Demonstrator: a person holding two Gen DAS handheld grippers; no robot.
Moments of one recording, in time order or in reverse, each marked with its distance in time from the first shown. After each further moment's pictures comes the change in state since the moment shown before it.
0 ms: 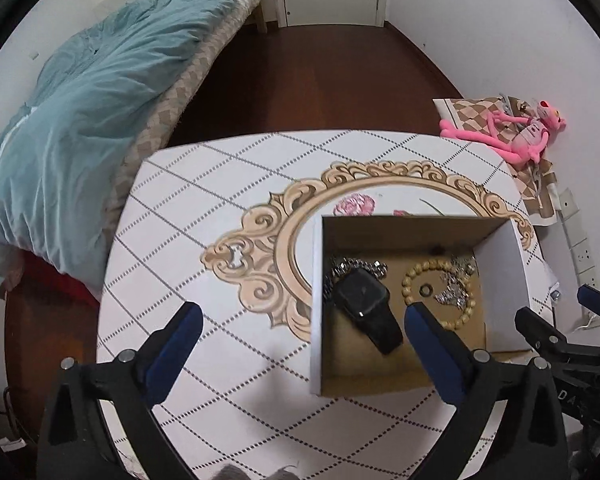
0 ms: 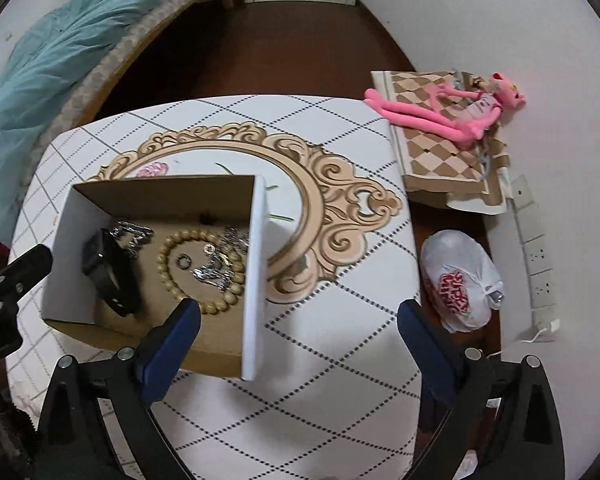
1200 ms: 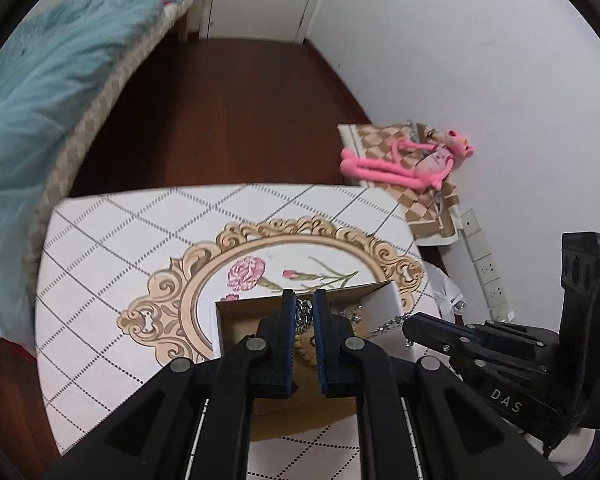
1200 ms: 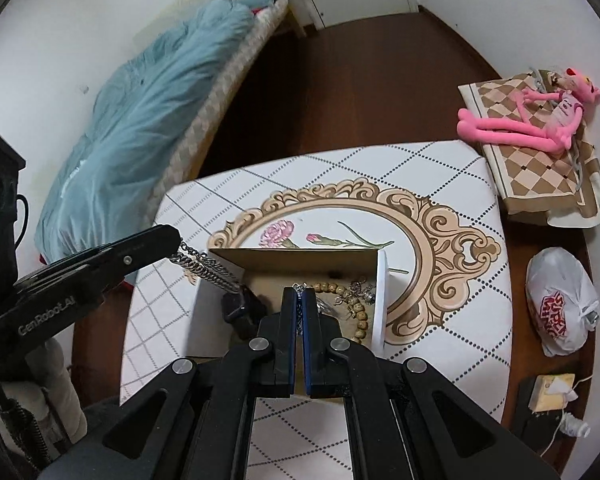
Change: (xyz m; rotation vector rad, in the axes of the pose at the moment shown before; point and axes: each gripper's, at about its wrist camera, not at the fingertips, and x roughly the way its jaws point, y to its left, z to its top) left arm -0.023 -0.010 0.060 0.031 -0.023 -0.382; right arm -0.027 0.006 0.039 0.044 -0.048 0.469
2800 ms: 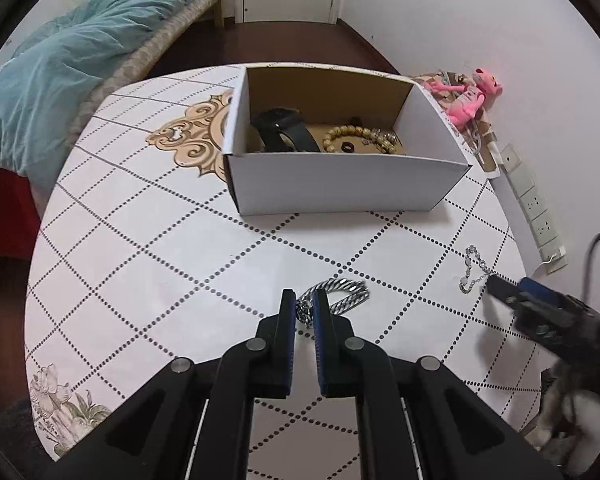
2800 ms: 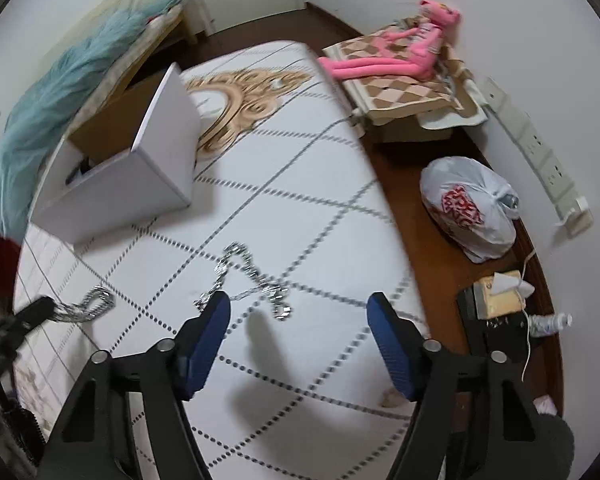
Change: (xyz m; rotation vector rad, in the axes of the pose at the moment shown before) left arm 0.005 -0.020 -0.192 0.011 0.001 0.198; right arm 0.001 -0.087 -0.196 0.140 -0.073 -0.364
